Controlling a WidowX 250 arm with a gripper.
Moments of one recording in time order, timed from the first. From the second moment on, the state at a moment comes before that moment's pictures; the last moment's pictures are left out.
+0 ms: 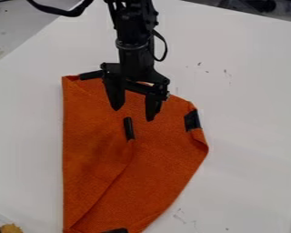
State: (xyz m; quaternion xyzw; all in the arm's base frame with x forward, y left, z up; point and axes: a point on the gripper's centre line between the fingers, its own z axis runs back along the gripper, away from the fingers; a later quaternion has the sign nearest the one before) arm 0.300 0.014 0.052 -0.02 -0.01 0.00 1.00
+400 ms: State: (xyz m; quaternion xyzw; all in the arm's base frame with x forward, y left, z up) arm 0.304 0.001 0.043 -0.02 -0.01 0.00 1.00
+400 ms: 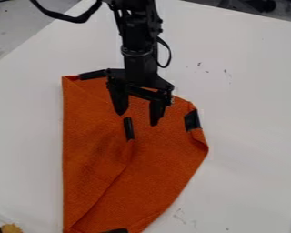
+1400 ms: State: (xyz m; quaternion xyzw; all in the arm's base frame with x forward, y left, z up) arm 0.368 -0.058 0.025 -0.04 -0.05 -0.04 1.00
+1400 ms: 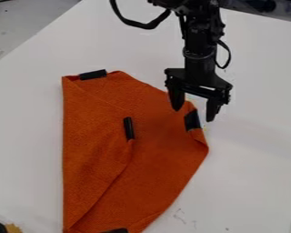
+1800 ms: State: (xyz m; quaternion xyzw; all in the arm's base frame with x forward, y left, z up) arm 0.373 -0.063 0.024 -0.05 -0.05 -0.04 1.00
